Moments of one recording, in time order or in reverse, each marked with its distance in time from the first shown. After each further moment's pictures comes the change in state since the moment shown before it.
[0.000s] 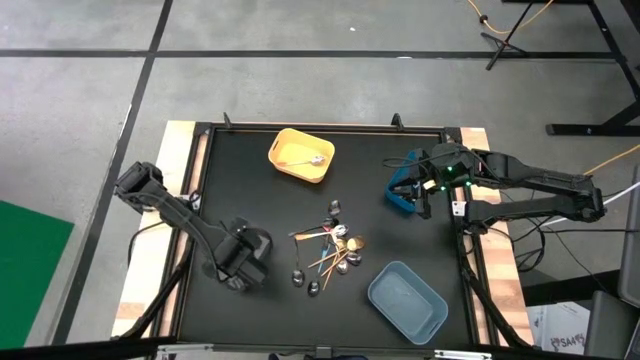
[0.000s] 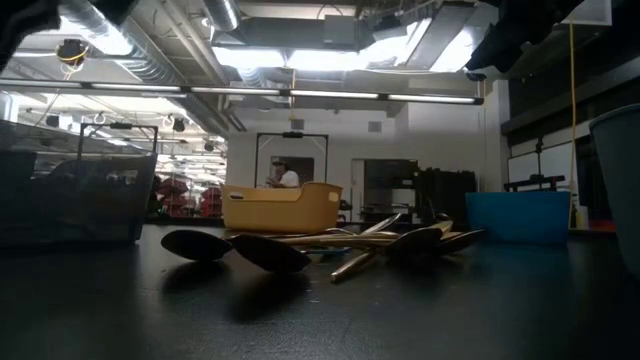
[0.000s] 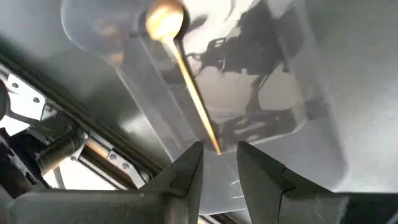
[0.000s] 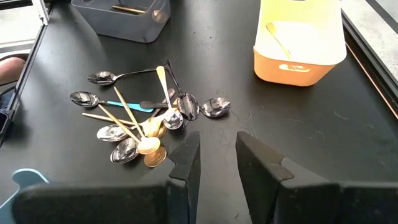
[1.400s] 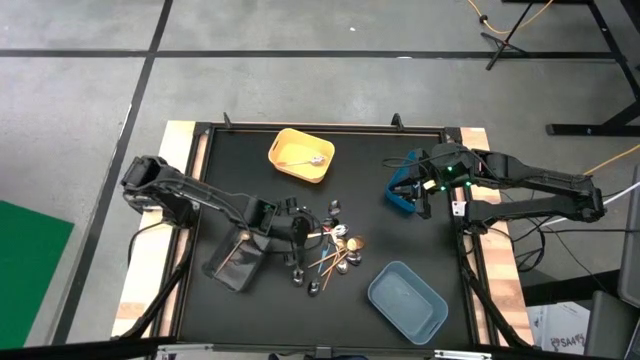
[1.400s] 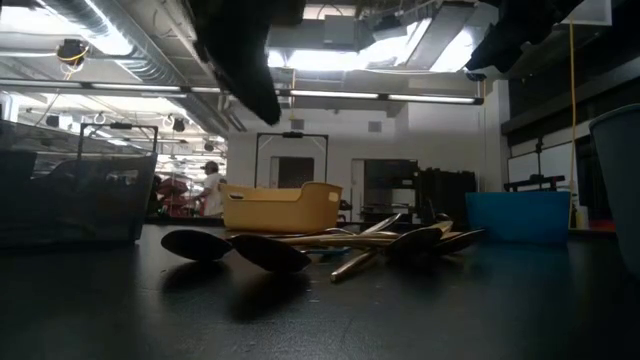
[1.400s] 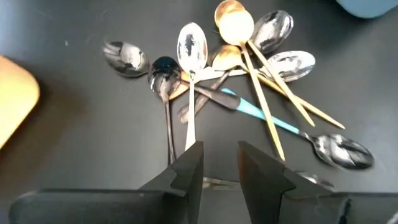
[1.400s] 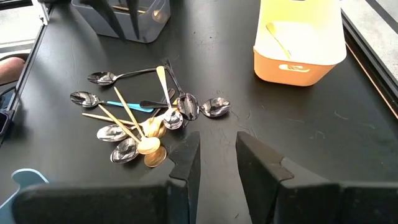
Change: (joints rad) left arm 0.330 0.000 -0.115 0.842 -0.247 0.847; right arm 0.000 0.000 0.000 0.000 0.000 0.000
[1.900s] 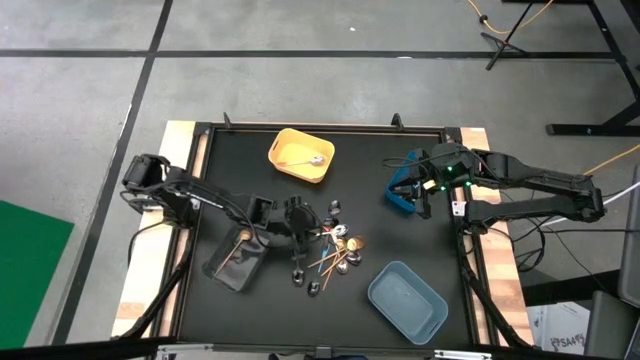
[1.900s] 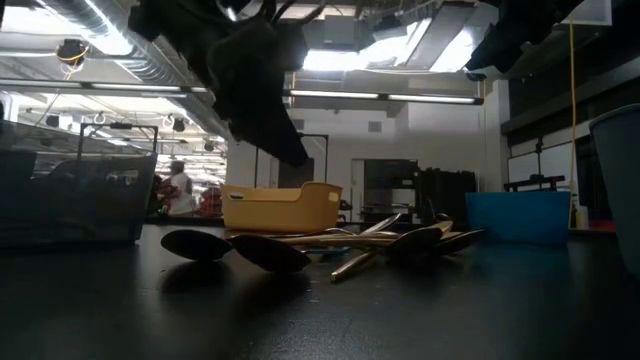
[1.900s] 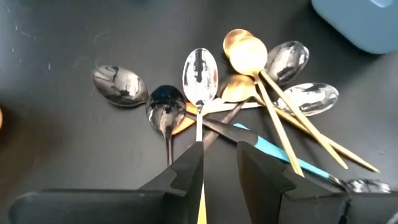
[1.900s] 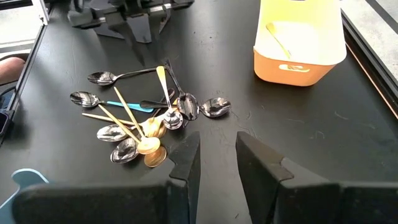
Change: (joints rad) left arm 0.076 0.000 -0.269 0.482 0.039 0.067; right arm 0.000 0.000 0.000 0.000 0.000 0.000
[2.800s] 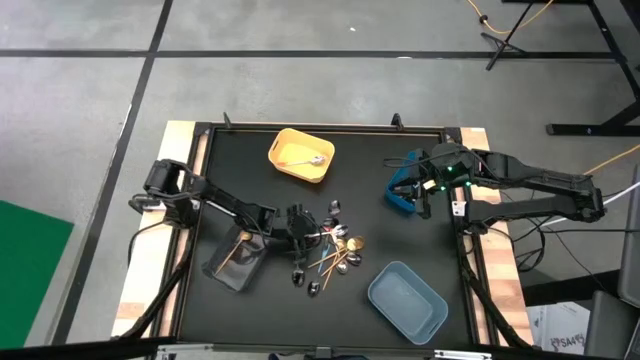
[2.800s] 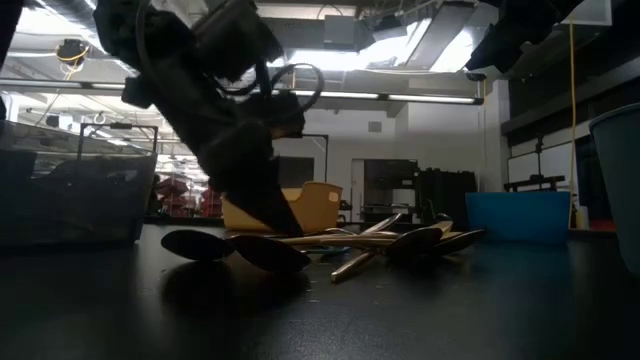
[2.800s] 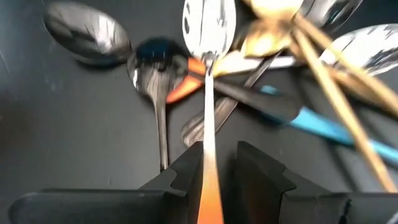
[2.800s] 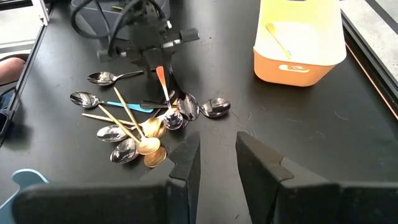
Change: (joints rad) left arm 0.008 0.177 -0.136 0.304 0.008 0.022; right arm 0.000 0.000 0.000 0.001 0.000 0.000
